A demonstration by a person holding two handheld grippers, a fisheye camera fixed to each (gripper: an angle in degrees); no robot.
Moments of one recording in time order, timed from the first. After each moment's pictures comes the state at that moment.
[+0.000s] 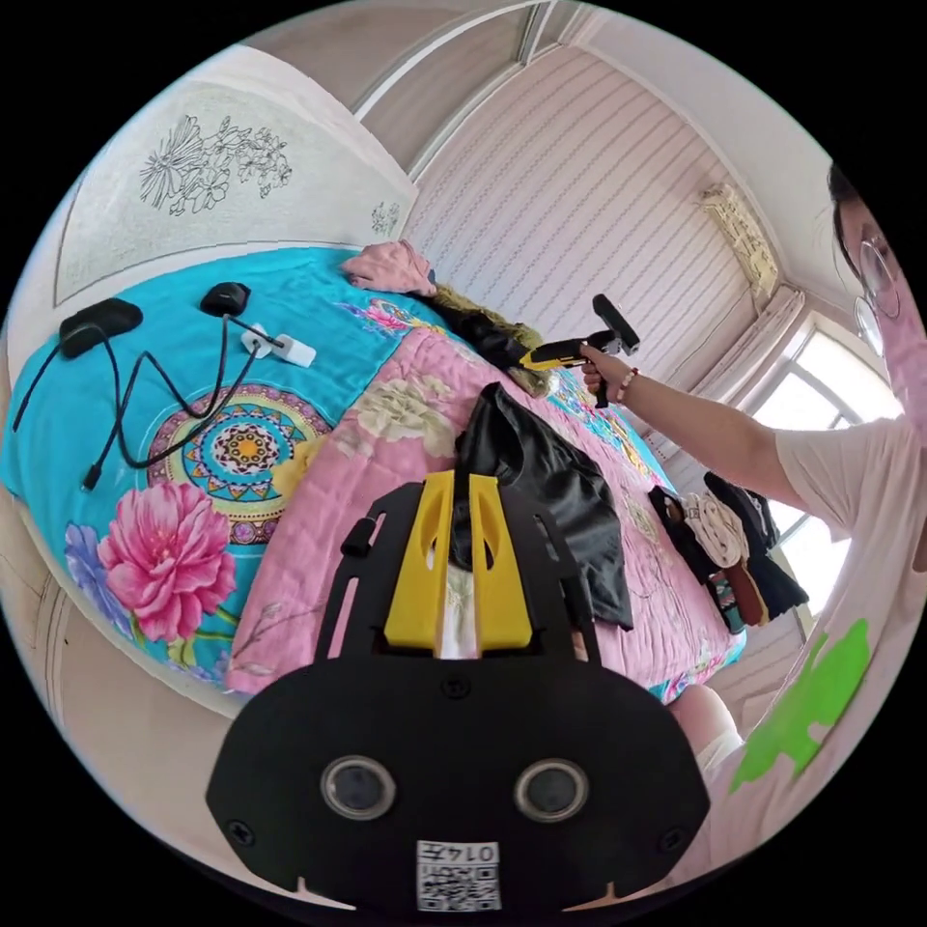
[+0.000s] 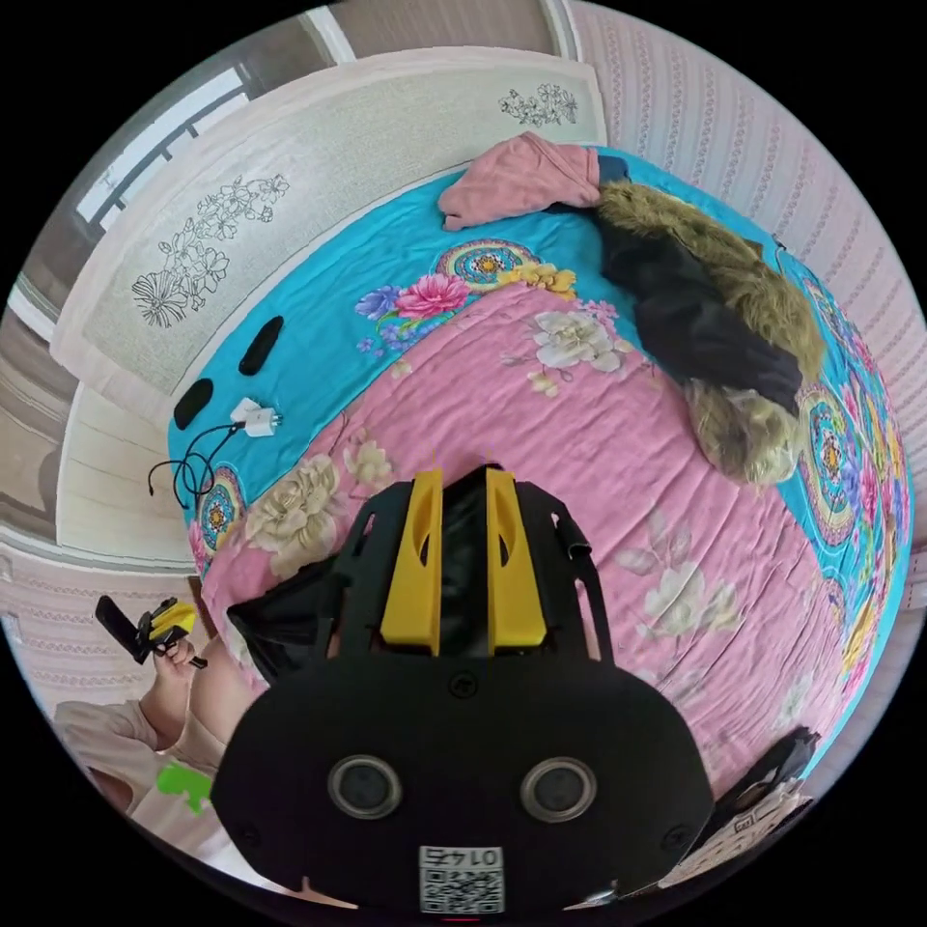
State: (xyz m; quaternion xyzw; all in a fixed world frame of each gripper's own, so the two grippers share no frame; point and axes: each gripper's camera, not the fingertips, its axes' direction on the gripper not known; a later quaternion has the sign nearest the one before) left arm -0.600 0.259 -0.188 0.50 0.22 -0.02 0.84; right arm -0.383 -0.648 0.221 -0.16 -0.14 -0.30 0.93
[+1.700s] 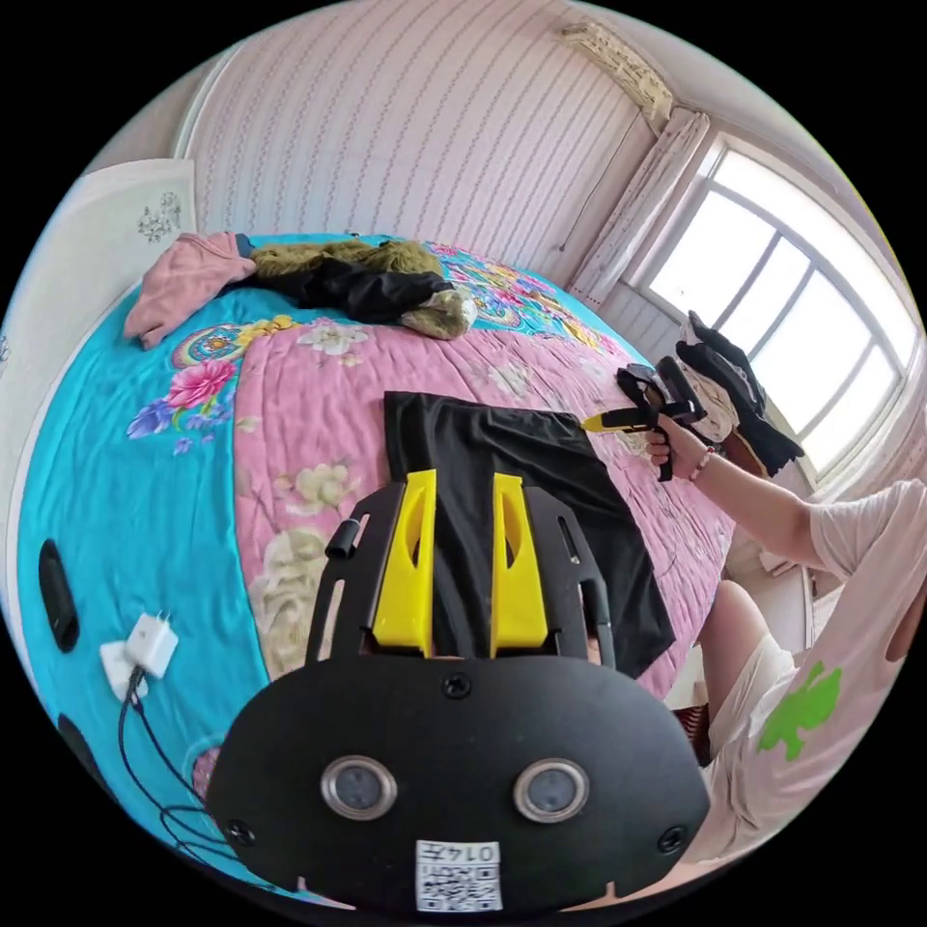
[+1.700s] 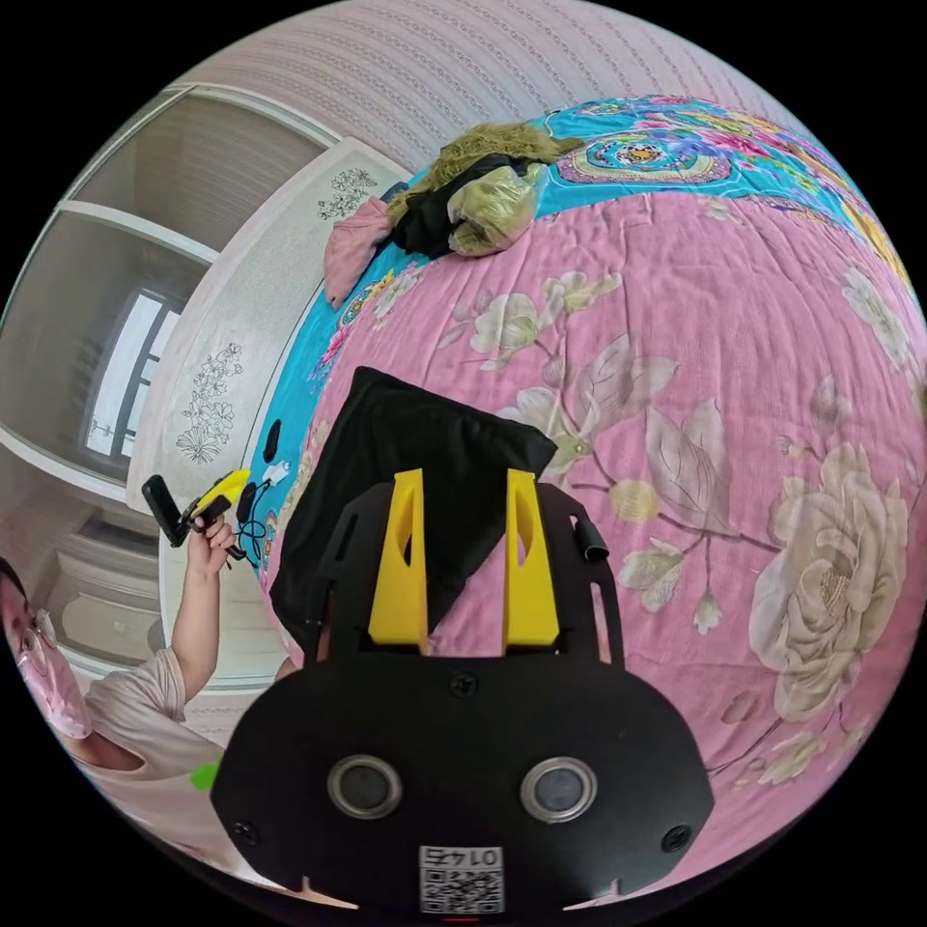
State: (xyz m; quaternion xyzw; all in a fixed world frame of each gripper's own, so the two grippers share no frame) left arm -0.482 -0.080 -0.376 0.37 0.16 0.25 0.88; right arm 0.063 -0.572 0.273 -0.12 -0.27 -0.01 0.95
